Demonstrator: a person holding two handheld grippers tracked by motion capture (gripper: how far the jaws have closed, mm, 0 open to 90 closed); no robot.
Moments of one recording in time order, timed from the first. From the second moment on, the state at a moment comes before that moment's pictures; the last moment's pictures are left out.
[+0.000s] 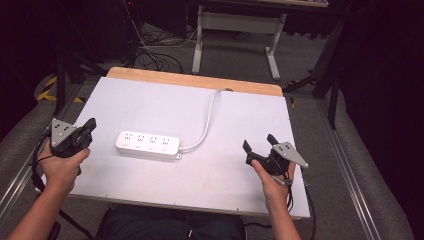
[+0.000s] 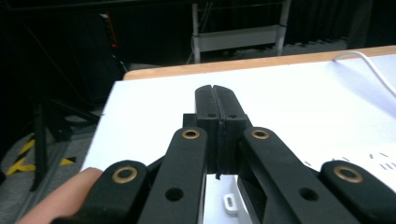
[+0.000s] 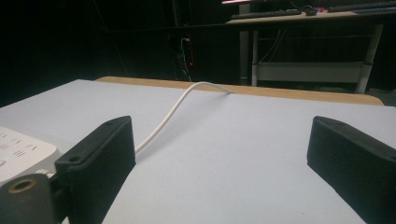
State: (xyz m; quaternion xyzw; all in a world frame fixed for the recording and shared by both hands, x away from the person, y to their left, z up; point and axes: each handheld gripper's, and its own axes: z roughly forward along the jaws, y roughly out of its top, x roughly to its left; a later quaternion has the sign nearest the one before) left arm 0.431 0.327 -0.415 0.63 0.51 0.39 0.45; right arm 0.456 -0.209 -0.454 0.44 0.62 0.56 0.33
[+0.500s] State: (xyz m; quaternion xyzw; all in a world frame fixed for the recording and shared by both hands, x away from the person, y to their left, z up) left arm 0.438 0.318 -0.410 0.67 0.50 0.35 0.43; right arm 0.456 -0.208 -0.455 0.44 0.62 0.56 0.33
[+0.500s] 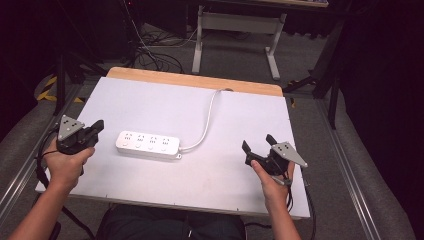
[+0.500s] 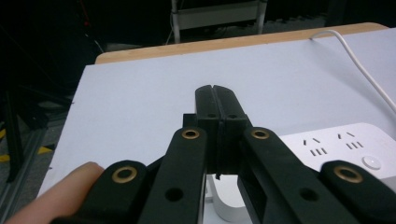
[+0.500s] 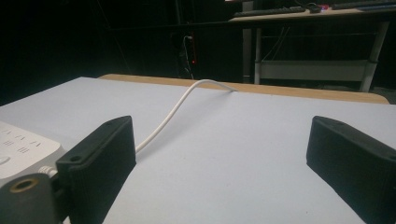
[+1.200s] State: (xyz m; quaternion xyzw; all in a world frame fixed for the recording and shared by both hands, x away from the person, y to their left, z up) left arm 0.448 0.295 -0.411 0.72 0.46 0.31 0.41; right arm 0.455 -0.208 -0.455 0.44 0.62 0.56 0.33
